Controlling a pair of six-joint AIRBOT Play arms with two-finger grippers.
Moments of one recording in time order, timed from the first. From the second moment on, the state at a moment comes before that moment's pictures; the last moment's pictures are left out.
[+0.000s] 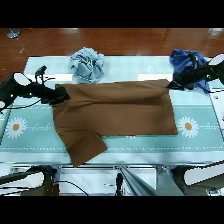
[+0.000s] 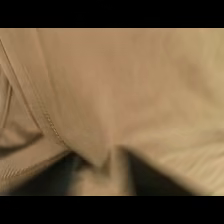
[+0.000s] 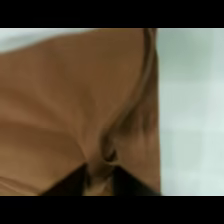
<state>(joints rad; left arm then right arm) 0.06 -1.40 1.00 1.09 -1.01 -1.48 -0.25 -1.73 1.47 -1.07 1.26 1.37</state>
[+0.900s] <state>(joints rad) 0.42 -0.85 0.33 0.89 -1.20 -1.36 -0.44 -1.13 0.67 -0.72 1.08 1.16</state>
